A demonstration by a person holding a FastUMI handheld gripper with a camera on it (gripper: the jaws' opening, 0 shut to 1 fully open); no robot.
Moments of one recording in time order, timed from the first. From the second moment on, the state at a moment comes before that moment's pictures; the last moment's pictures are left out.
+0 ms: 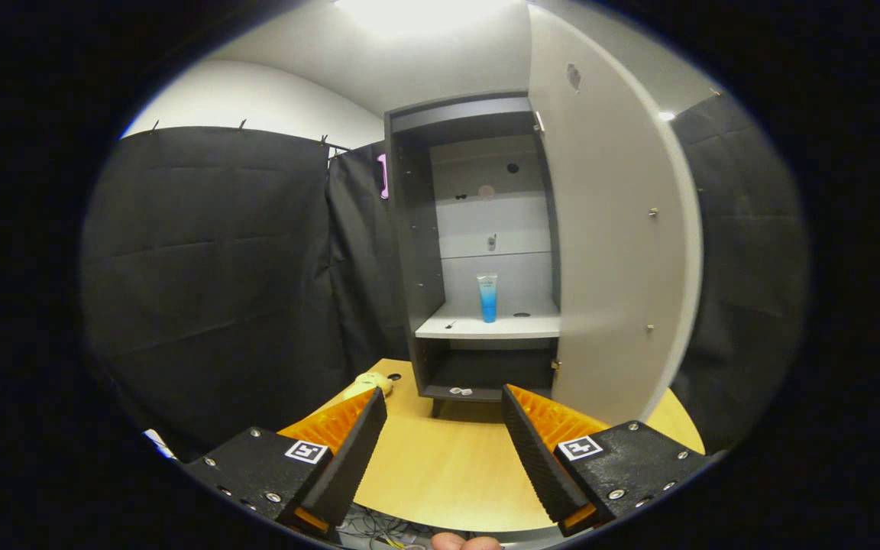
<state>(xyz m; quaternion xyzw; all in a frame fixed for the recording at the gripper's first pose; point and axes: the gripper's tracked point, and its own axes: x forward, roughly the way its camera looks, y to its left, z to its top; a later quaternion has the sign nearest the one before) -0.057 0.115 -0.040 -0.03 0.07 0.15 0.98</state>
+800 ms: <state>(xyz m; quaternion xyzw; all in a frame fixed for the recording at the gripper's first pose) -0.028 -0.114 -0.017 -0.01 0.07 0.03 1.00</state>
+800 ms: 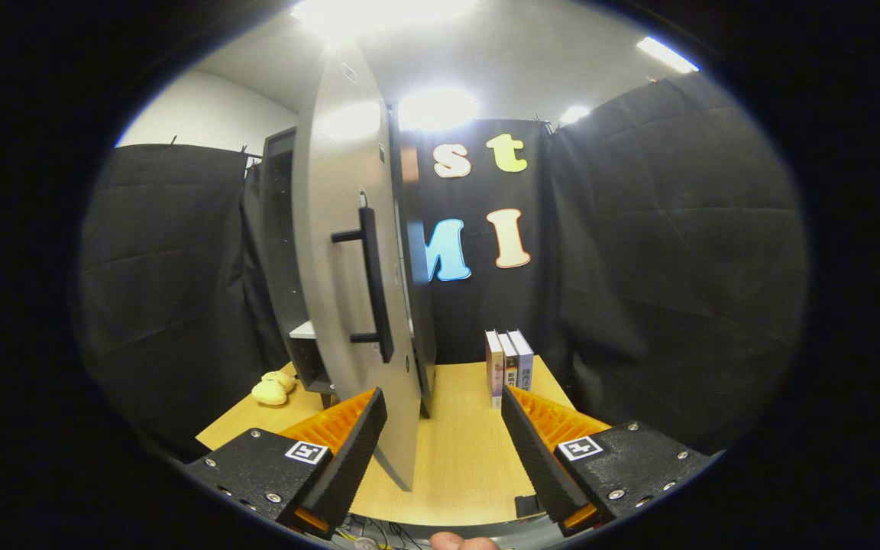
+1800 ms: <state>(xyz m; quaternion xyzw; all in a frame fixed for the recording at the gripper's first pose) 0.006 0.004 -0.009 0.00 0.06 0.04 1.00</state>
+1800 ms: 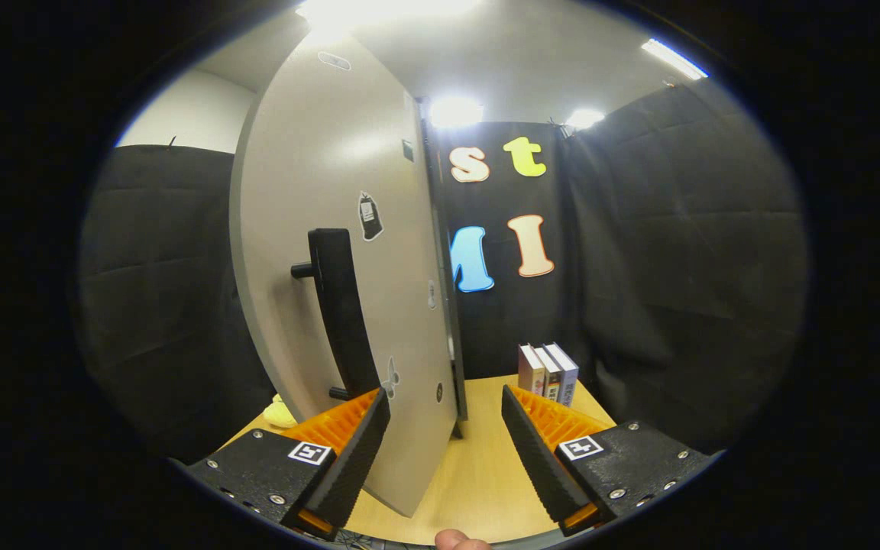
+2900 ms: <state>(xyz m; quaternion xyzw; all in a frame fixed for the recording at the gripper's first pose) 0.040 0.165 -0.033 0.00 0.05 0.06 1.00</state>
